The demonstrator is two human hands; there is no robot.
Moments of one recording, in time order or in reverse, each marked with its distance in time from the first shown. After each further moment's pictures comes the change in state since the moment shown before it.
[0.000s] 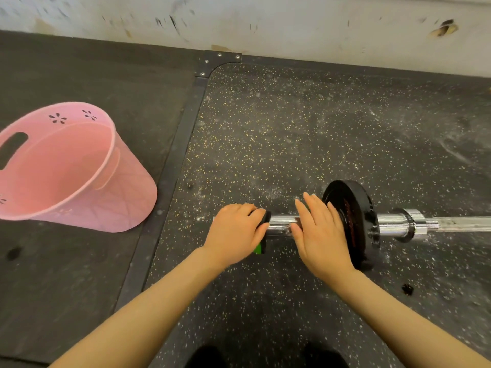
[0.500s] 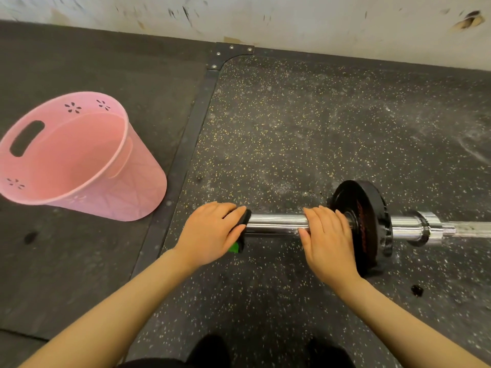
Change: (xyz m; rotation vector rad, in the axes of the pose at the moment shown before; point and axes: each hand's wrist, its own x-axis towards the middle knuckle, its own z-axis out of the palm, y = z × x) left_hand -0.043 -0.045 -0.011 0.035 -0.077 -0.014; right_hand -0.015 0.004 0.015 0.012 -0.013 0.006
